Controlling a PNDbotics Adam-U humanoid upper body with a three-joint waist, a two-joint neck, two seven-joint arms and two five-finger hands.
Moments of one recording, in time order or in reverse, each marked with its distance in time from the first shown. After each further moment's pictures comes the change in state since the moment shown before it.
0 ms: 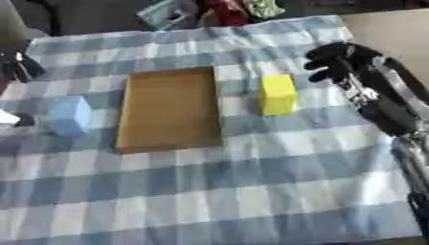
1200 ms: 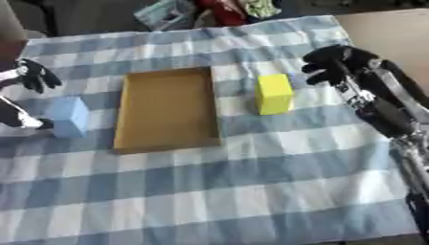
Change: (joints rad) left arm -0.087 -0.136 -0.034 0.252 -0.195 -0.054 0.059; right arm 0.004 0.000 0.005 0.001 0.000 -0.001 0.005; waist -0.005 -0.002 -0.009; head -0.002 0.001
